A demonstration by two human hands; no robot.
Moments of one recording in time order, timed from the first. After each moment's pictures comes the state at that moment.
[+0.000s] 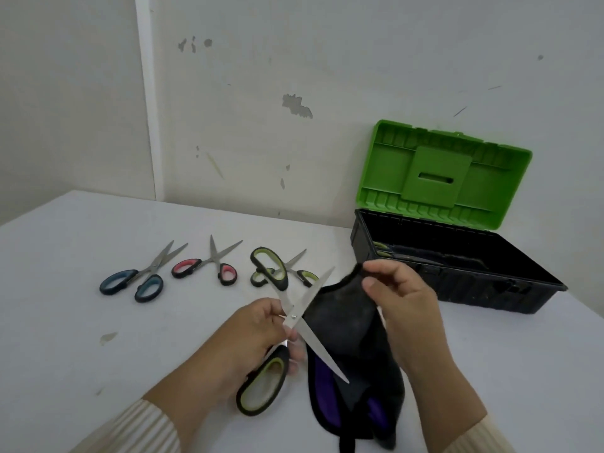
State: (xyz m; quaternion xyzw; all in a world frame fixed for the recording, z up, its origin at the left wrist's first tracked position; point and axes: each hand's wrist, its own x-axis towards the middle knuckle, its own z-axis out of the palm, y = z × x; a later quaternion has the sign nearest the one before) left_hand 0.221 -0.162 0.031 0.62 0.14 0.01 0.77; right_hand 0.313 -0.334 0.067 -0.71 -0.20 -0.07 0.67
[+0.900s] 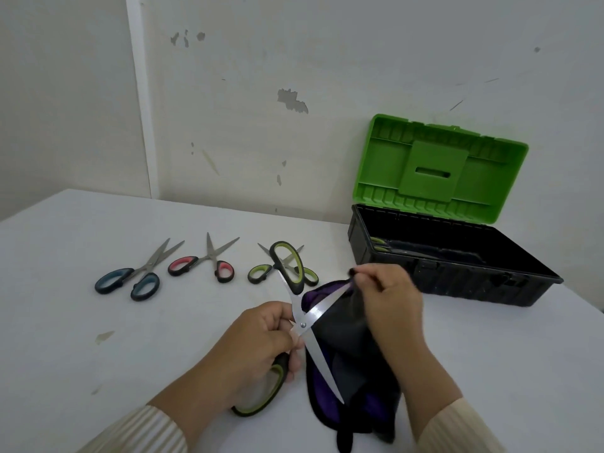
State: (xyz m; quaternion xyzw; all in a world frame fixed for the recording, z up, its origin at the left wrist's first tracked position) left_hand 0.221 -0.172 0.025 0.68 0.09 0.03 0.73; right_hand 0.327 -0.324 0.052 -0.86 -0.19 -0.21 0.43
